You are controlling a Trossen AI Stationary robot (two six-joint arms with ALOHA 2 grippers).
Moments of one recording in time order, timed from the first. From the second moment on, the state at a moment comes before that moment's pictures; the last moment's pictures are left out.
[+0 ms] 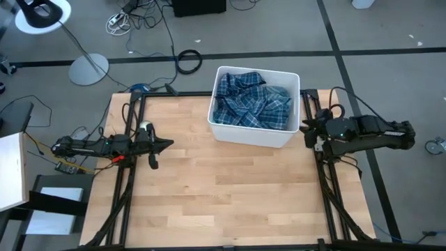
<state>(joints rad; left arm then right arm) -0.12 0.00 0.06 -0.10 -0.34 -0.19 0.06 0.35 0.68 -1.04 0.57 0.67</state>
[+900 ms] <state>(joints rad) -0.12 0.00 0.05 -0.10 -0.31 -0.16 0.19 0.19 0.25 -0.42 0.59 0.38</state>
